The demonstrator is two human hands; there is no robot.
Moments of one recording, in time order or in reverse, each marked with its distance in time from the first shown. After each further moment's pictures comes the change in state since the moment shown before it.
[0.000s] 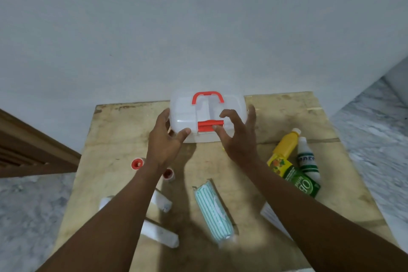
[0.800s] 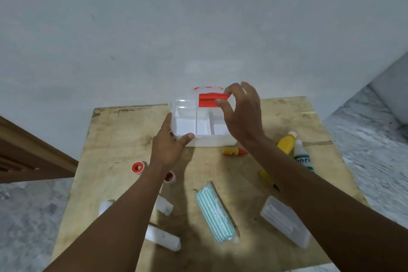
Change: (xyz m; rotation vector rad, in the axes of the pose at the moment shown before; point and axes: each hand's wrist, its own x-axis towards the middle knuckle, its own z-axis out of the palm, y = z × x) left_hand -0.002 -0.003 -0.002 0.018 -0.075 0.009; right_hand 0.049 -0.050 -0.031 -0.139 0.027 -0.064
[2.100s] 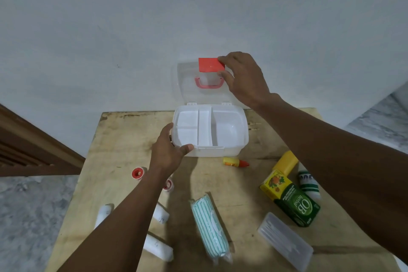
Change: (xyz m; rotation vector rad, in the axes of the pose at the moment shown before) left_hand 0.008 0.006 0.004 0.102 0.057 -0.157; right_hand 0.110 0.010 -0.017 -0.133 -0.099 -0.431
